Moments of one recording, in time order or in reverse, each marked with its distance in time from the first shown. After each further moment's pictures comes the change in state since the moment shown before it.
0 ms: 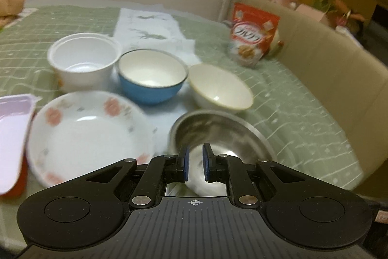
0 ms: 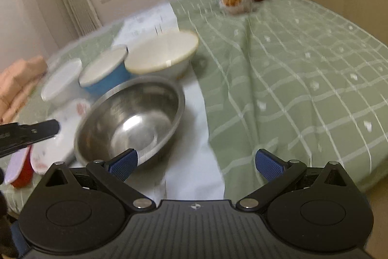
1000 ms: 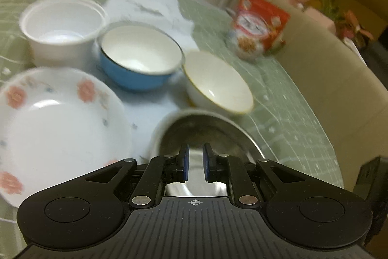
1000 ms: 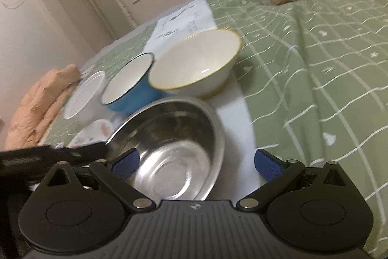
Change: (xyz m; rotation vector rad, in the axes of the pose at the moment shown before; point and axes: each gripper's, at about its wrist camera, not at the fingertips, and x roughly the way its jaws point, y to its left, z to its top) left arm 0.052 0.017 0.018 -0.147 0.081 -0.052; right arm 0.077 0.005 0.039 0.044 0.060 0.212
